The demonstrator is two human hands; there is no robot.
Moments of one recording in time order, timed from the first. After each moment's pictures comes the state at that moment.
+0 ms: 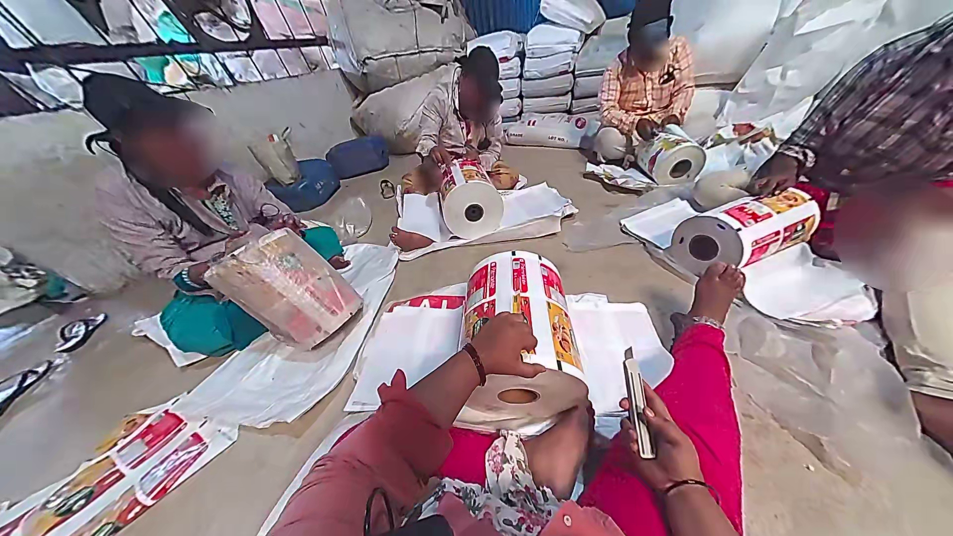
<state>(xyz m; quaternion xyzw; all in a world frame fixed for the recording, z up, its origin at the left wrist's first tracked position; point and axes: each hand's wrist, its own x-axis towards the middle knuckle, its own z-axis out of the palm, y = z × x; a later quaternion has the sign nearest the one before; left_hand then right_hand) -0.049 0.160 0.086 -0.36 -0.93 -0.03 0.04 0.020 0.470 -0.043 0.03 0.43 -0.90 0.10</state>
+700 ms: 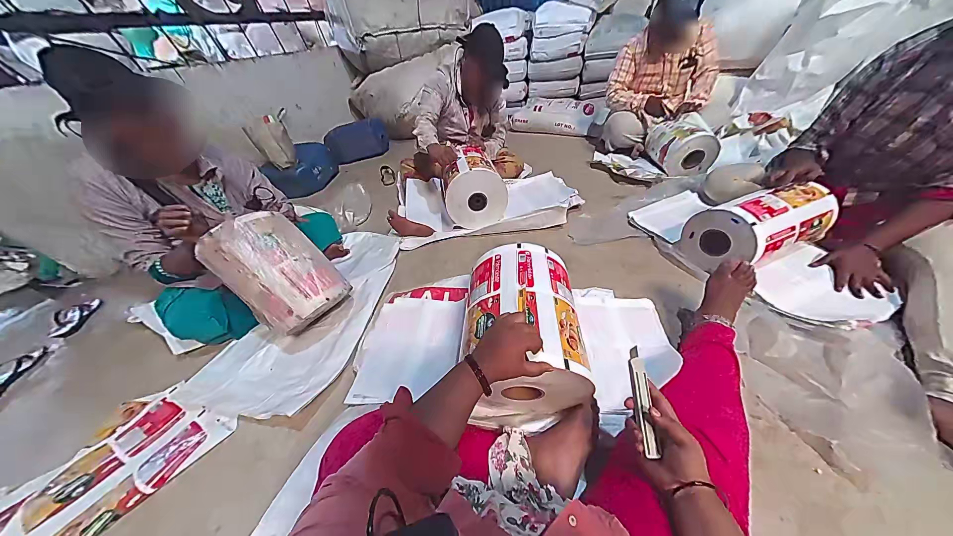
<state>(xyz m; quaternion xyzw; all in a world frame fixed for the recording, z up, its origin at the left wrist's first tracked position) -0.034 0.158 0.068 -0.32 -0.93 -0.12 0.12 0.017 0.467 -0.048 0.04 0.44 -0.89 0.11</state>
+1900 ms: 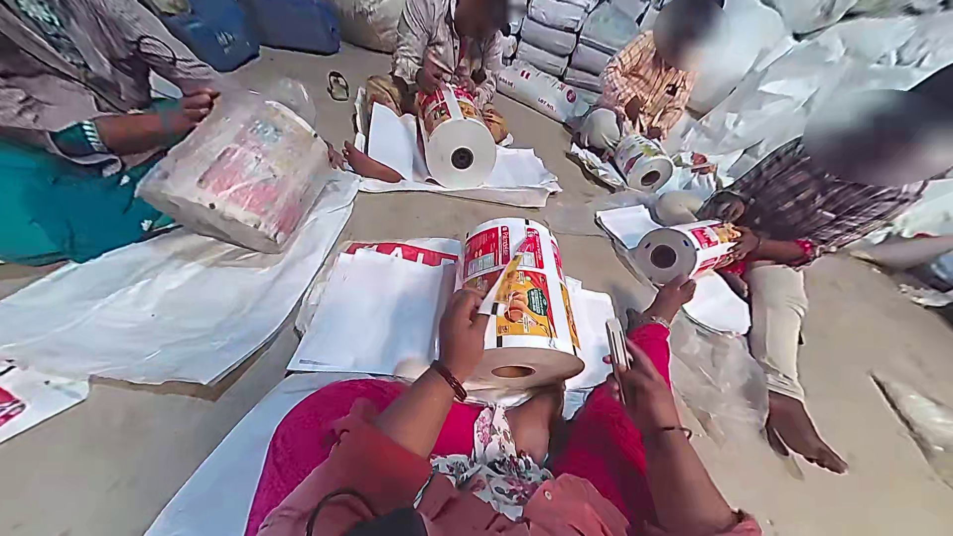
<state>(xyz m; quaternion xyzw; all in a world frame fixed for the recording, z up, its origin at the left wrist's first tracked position) 0.007 0.101 0.028 0.03 -0.78 -0.56 0.29 -0.009 0.436 0.024 -0.02 0.71 -0.70 0.05</state>
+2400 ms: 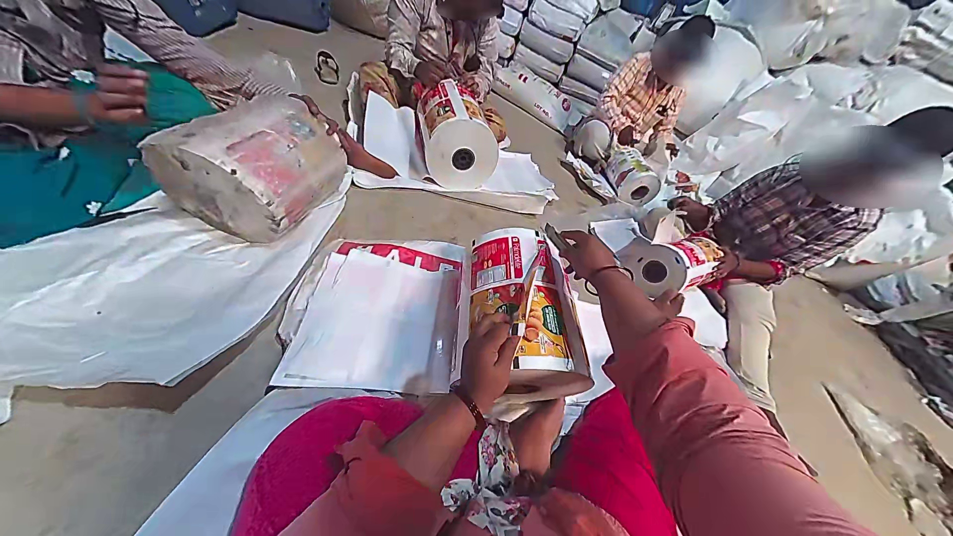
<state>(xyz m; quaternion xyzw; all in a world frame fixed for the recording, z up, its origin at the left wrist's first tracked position) 0.007 0.115 0.009 -0.05 -0.74 -0.57 0.35 -0.211 0.257 0.145 -0.07 0.97 -0.22 0.06</state>
